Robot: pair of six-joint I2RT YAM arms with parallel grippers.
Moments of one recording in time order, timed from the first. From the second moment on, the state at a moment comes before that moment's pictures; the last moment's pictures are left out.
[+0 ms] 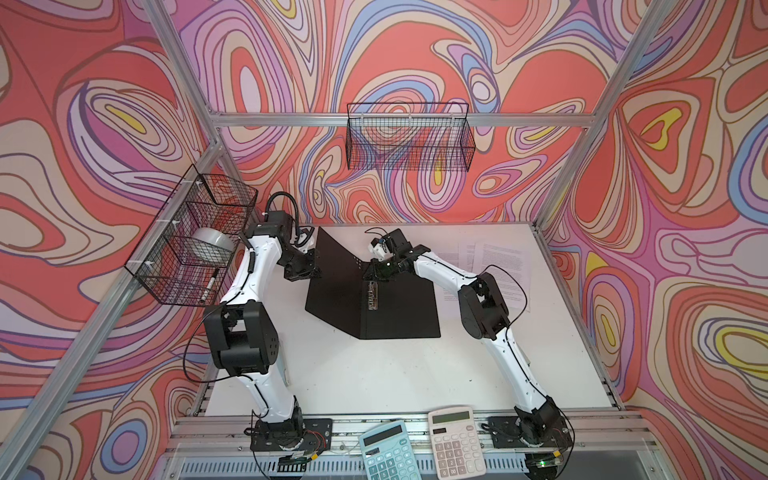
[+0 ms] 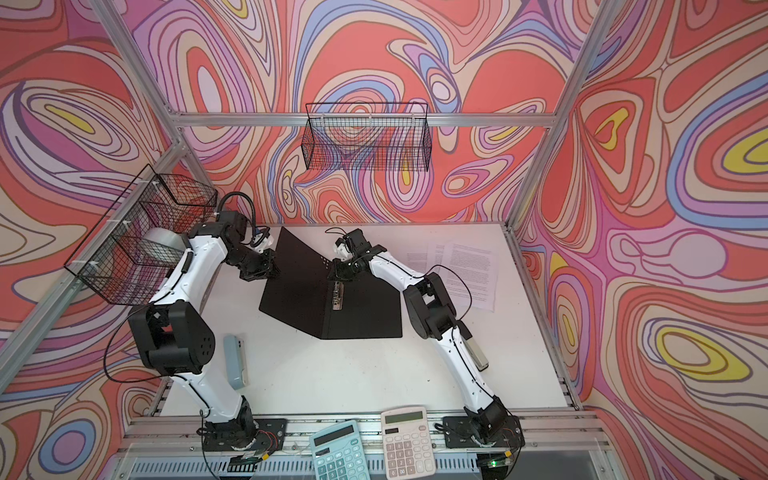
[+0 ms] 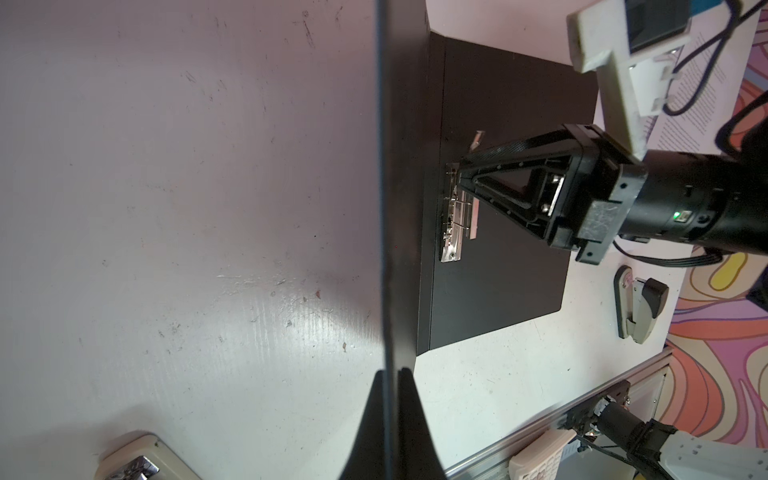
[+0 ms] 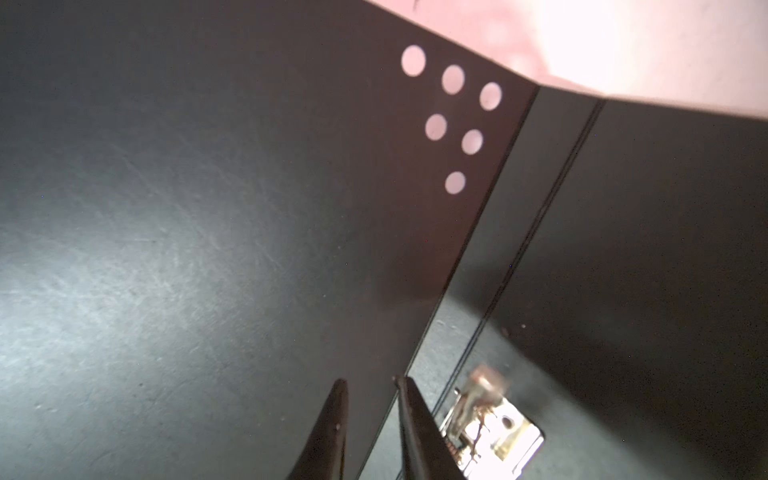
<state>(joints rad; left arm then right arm) 0.07 1.79 1.68 -1.23 0.43 -0.06 0.60 2.54 2.19 -0.53 -0.61 0.52</state>
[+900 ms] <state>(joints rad) 0.11 1.79 1.59 -1.21 0.27 -0.04 0.58 2.04 1.55 -0.49 -0.36 0.52</state>
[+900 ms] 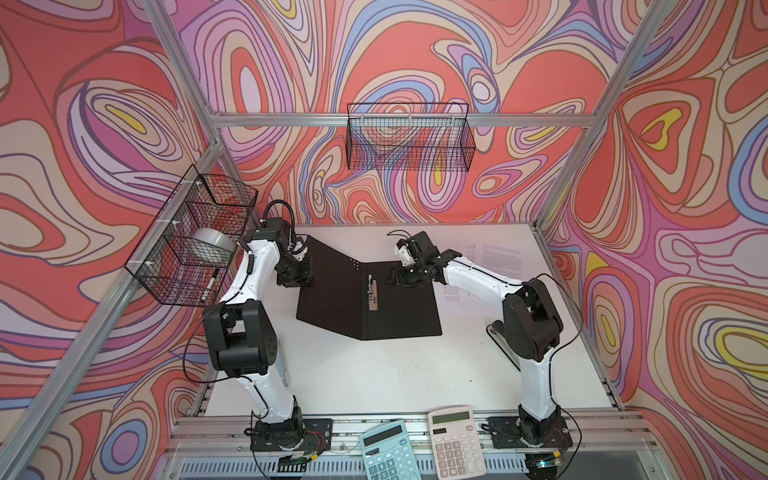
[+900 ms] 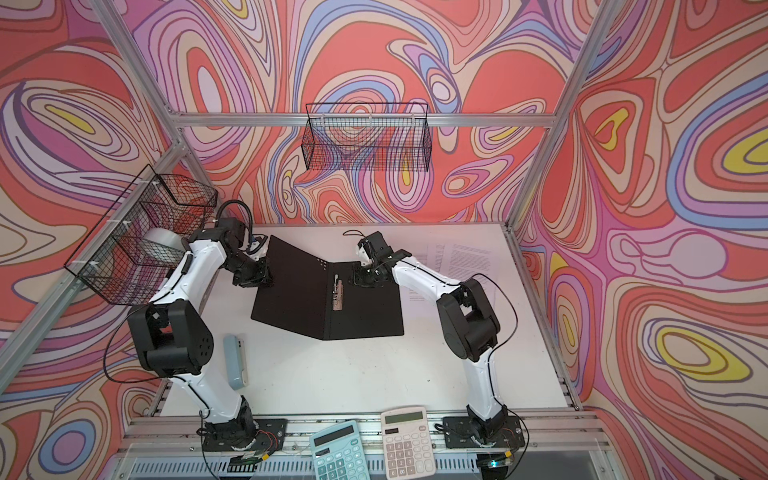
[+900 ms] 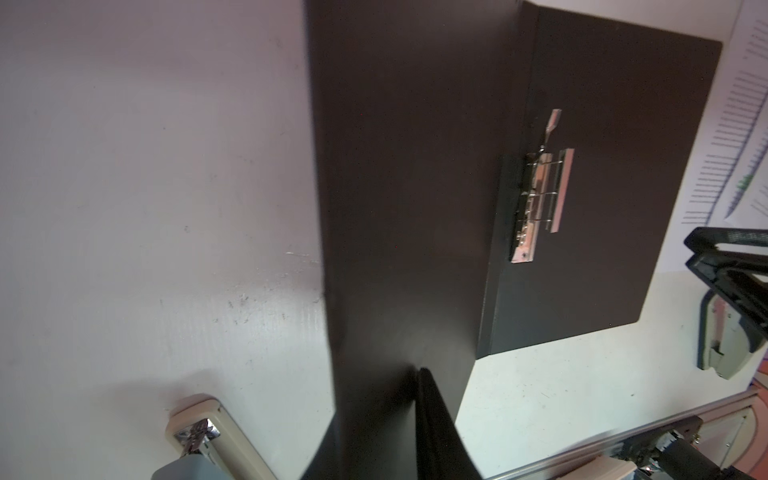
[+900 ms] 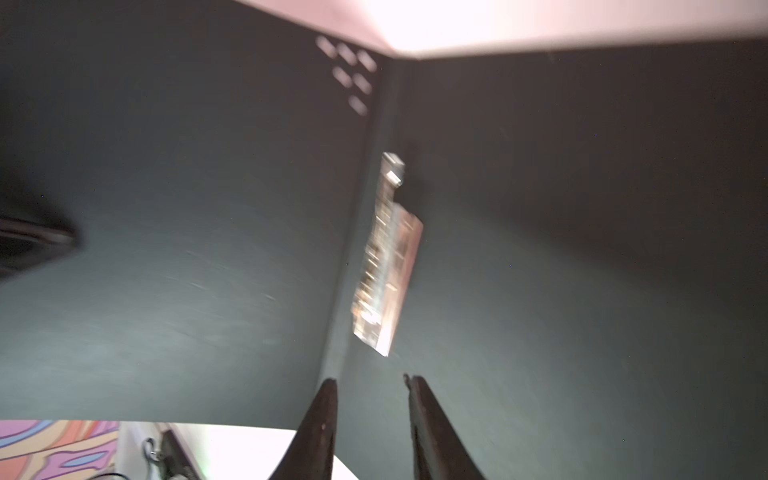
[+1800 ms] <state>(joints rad) 0.16 1.85 1.59 -1.16 0.13 -0.02 0.58 1.91 1.26 -0.43 -0.28 0.55</state>
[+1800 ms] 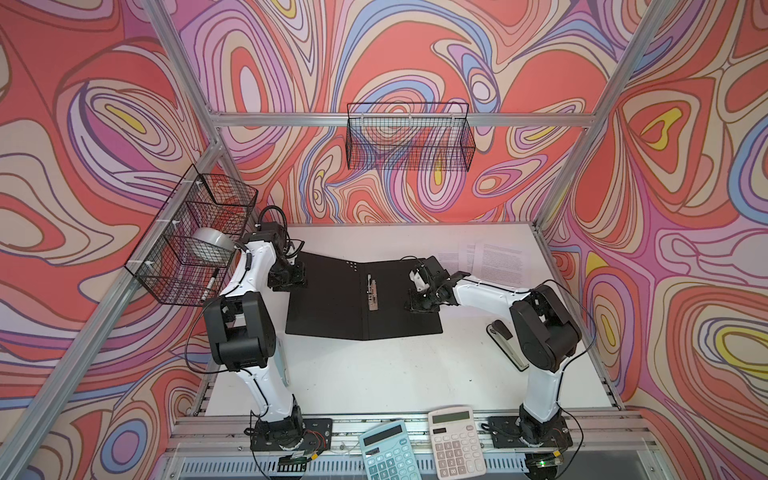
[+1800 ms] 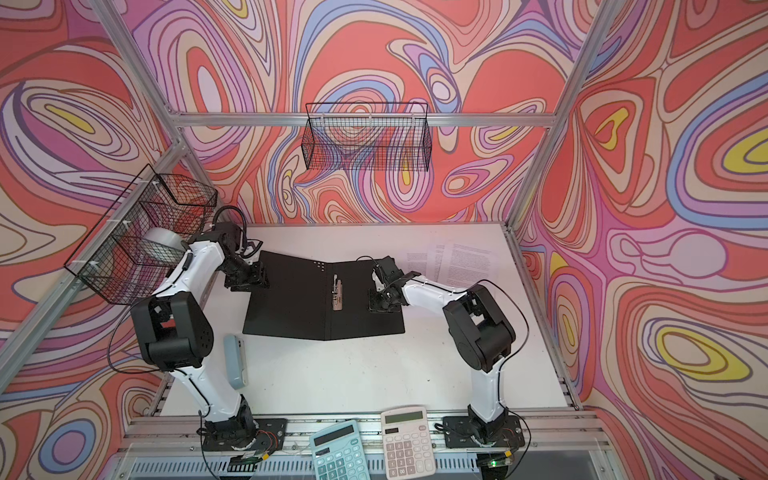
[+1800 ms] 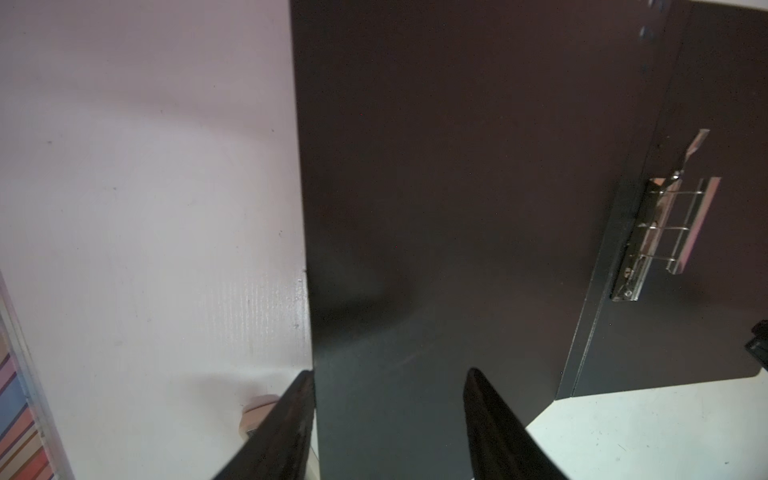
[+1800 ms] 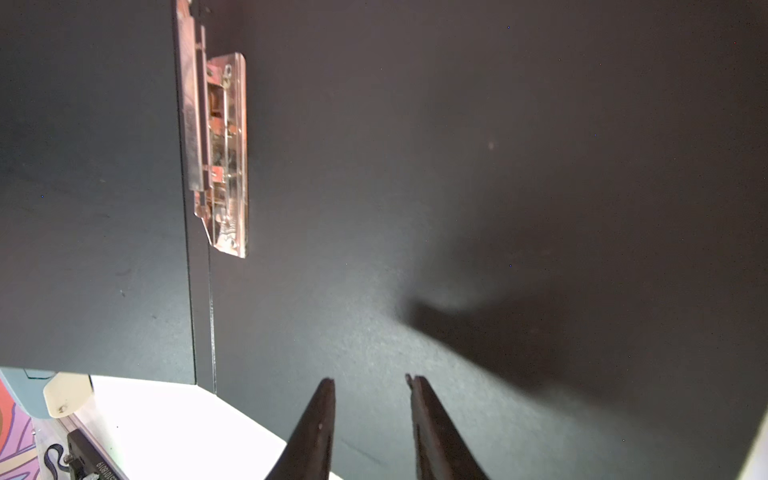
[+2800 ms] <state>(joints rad) 0.00 1.57 1.77 -1.25 0.16 0.07 0.56 1.45 1.22 -0.65 0.06 0.50</state>
